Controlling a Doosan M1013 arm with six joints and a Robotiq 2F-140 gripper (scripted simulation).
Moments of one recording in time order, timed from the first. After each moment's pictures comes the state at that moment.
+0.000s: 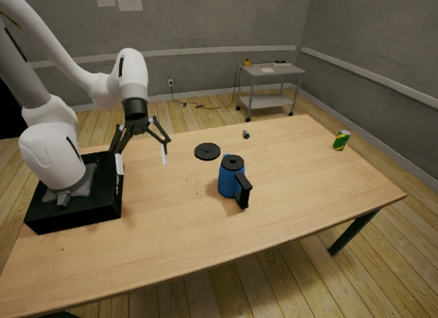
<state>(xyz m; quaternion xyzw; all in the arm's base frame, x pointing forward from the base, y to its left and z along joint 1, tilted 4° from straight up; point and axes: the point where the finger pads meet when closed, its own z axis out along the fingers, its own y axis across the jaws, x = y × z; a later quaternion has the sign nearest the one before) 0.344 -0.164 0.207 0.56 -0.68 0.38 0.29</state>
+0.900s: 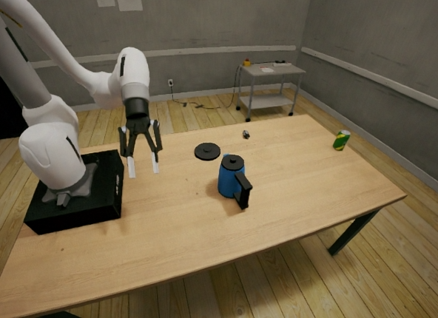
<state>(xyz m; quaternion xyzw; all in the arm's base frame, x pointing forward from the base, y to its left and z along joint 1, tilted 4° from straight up) 0.347 -0.163 0.206 0.56 -0.68 0.37 0.29</state>
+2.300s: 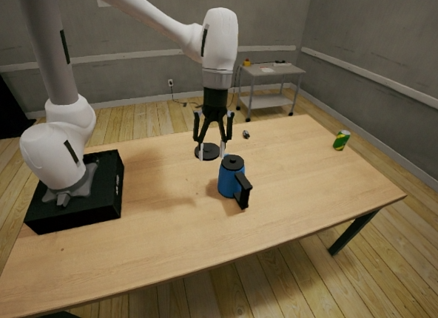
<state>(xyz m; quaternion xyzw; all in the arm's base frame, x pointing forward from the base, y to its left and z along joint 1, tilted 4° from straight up) 0.576 -0.124 0.196 0.71 -0.69 0.07 0.14</state>
